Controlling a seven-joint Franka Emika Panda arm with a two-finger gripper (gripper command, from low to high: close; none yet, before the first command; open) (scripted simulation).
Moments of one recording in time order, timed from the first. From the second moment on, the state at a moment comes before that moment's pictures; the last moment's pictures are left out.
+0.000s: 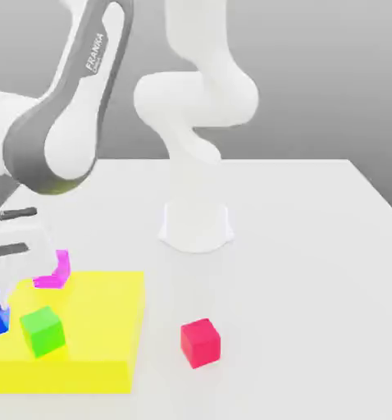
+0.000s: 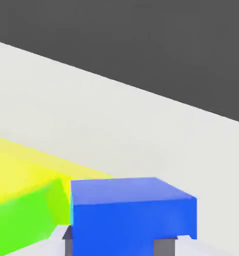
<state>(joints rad) -0.02 0.12 -0.58 -2.36 0.16 2.45 -0.22</state>
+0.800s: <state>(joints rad) -0.26 -0.20 -0.56 -2.81 -0.21 2.63 0.05</state>
